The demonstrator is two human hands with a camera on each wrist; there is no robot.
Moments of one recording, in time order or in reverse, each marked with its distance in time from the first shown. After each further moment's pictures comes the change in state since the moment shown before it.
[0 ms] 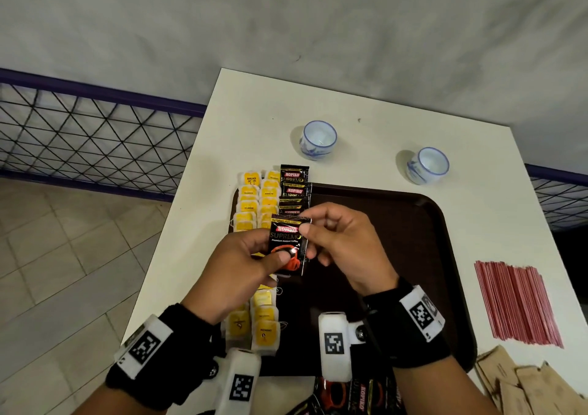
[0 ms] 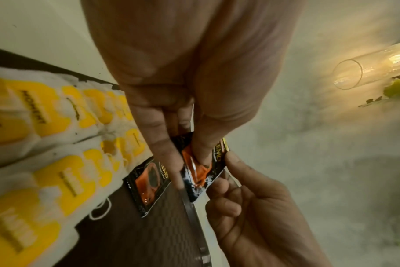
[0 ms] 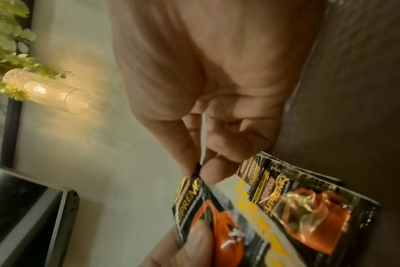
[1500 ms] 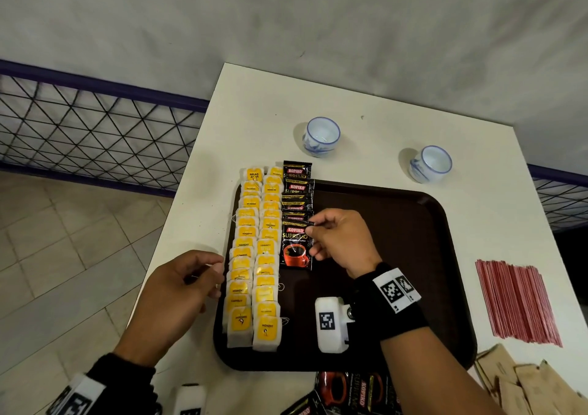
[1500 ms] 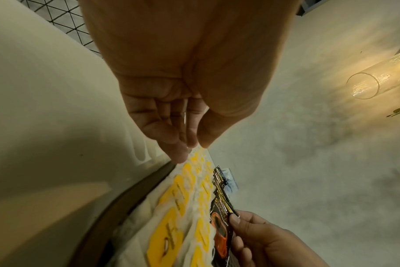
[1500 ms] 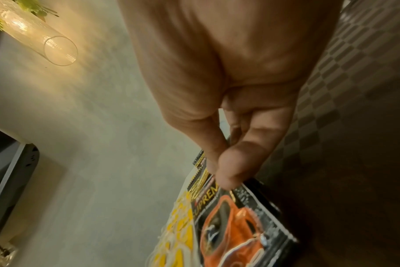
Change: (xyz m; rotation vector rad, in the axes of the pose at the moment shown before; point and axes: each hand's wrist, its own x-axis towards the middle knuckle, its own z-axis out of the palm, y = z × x) left_hand -0.041 -0.044 -0.052 0.232 0.342 -0.093; right_hand 0.028 0.036 -0.007 -0.258 0.091 0.213
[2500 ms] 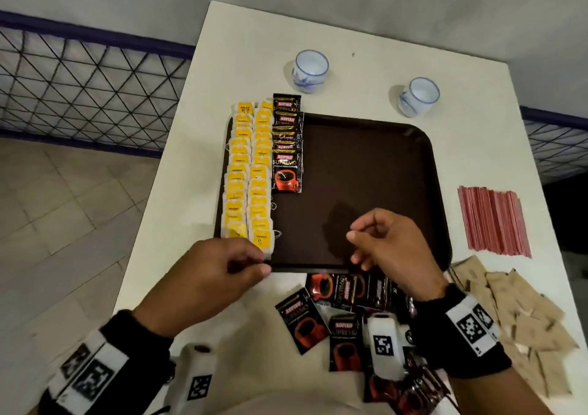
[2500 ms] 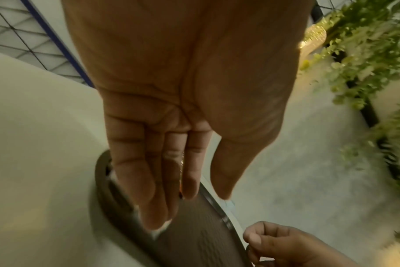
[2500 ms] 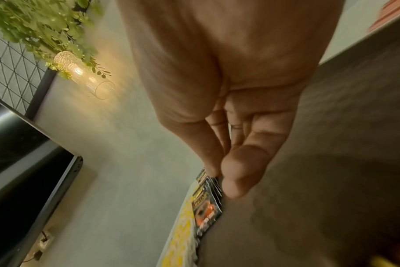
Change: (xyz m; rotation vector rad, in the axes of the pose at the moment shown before) left_hand -0.092 0.005 0.016 0.304 -0.399 0.189; right_hand -0.154 0.039 -0.060 -0.110 0.062 0.049
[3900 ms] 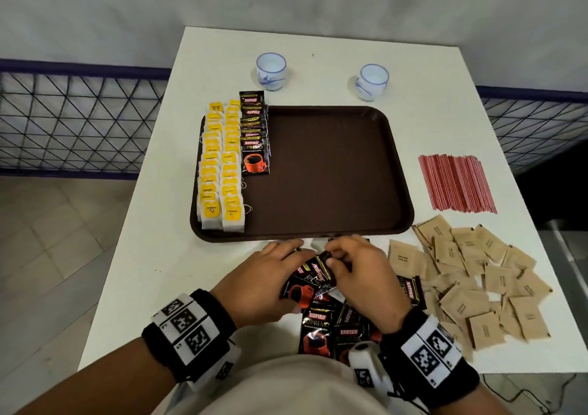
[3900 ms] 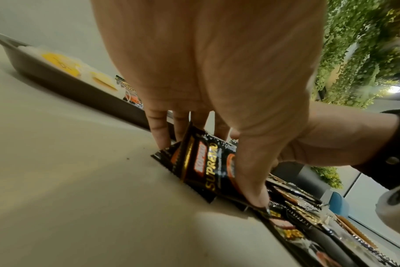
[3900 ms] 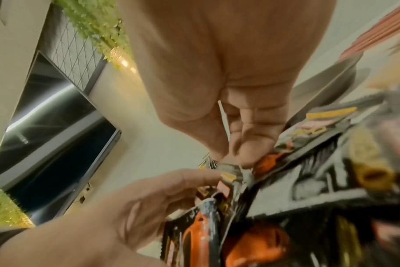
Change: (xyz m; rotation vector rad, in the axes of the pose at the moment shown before) left_hand -0.006 0.011 0.125 0.593 -0.230 0.411; right_hand -0.086 0.076 0.004 -0.393 0.074 -0.285
